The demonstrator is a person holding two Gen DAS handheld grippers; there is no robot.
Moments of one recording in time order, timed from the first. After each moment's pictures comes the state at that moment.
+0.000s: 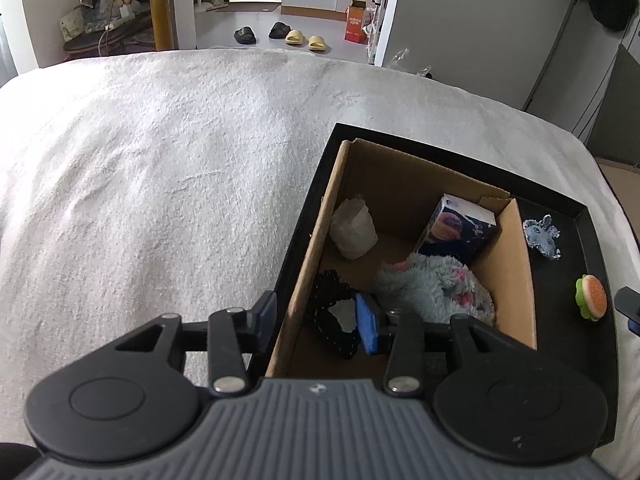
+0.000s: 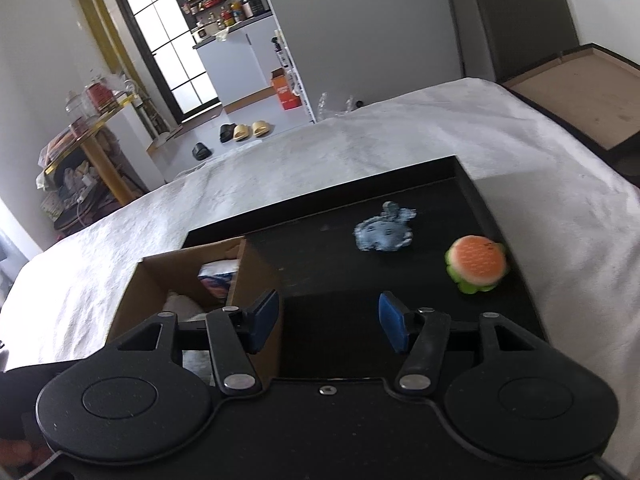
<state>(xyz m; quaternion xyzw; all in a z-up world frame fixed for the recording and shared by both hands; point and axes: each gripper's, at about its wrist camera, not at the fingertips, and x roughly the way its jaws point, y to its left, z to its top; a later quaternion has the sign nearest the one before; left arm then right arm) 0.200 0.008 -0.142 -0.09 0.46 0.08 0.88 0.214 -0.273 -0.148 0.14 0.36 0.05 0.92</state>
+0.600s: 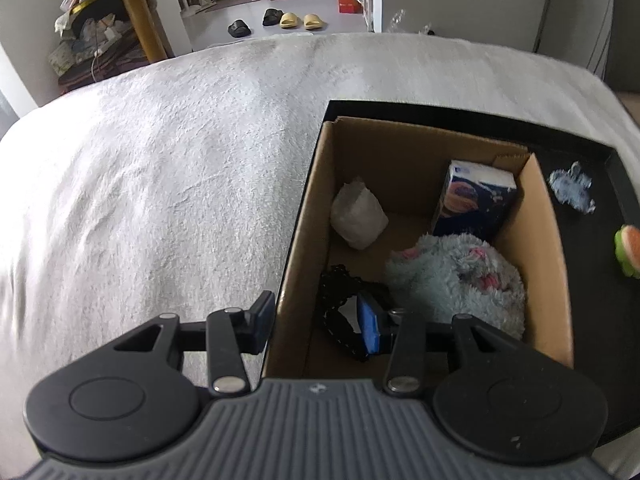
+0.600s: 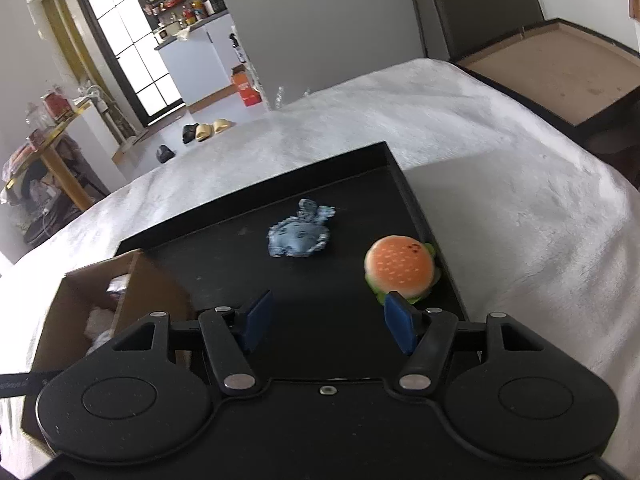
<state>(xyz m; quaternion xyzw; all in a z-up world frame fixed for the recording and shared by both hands) 0.228 -0.018 -0.153 0.00 0.50 0.09 0.86 0.246 -0.334 -0.189 0.15 0.38 0.01 0.91</state>
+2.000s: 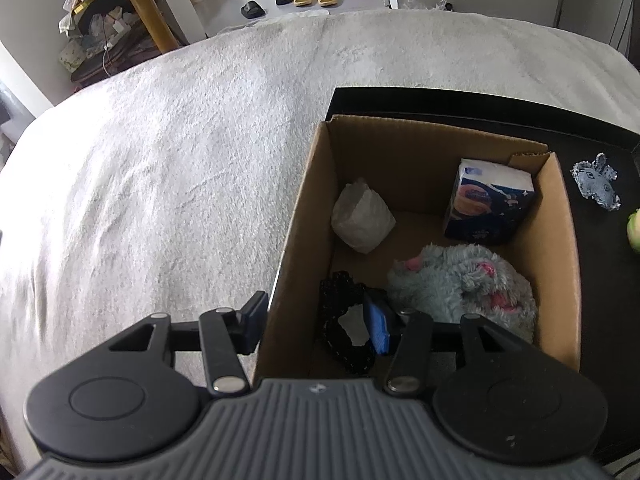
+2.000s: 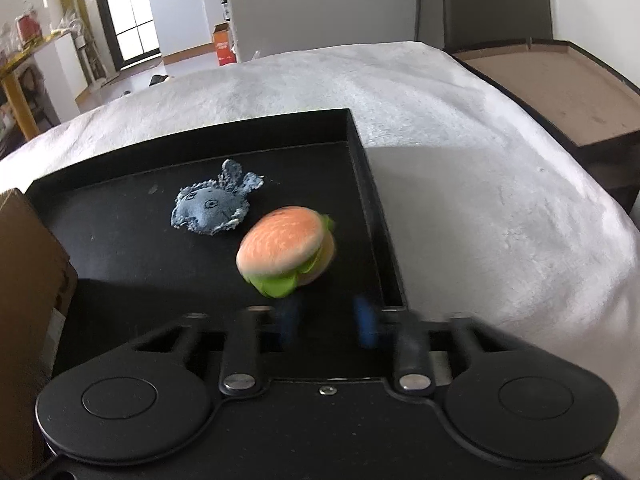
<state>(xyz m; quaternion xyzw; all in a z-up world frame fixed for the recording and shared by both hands) 0.255 -0.038 -0.154 0.04 0.54 0.13 0.83 0.293 -0.344 -0.243 0.04 0.41 -0.02 0.91</state>
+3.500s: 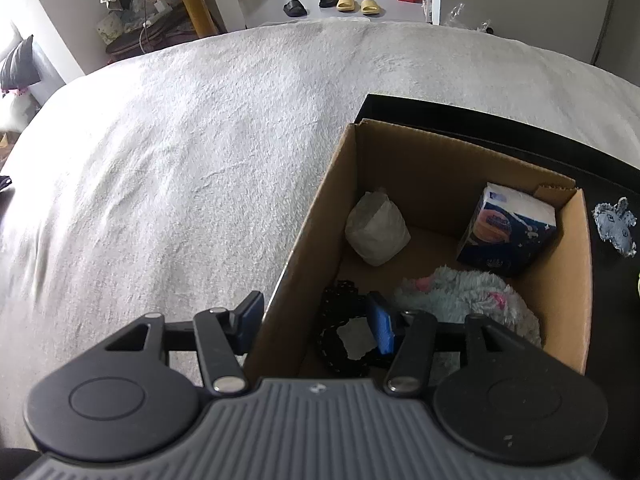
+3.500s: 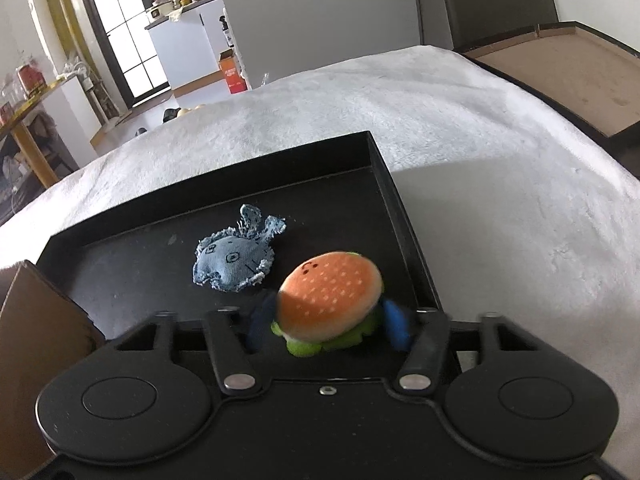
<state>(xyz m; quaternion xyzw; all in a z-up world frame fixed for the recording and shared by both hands) 0.259 -0.036 -0.159 -0.01 0.52 0.18 0.83 0.320 -0.346 -0.245 0.11 0.39 0.00 0.92</state>
